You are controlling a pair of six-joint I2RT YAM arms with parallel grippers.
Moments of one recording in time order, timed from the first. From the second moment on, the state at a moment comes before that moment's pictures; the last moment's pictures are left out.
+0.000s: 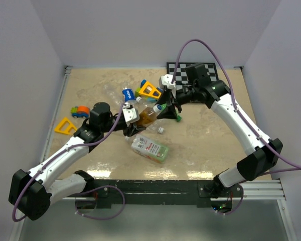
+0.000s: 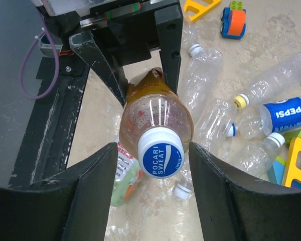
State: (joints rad) left arm -0.53 1.05 0.72 0.03 0.67 0.34; right arm 0.50 1.50 1.60 -0.87 -1.01 -0.70
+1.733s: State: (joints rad) left arm -0.54 0.96 0.61 0.05 0.65 0.49; right arm 0.48 1.27 1.56 -0.76 -0.88 -0.77
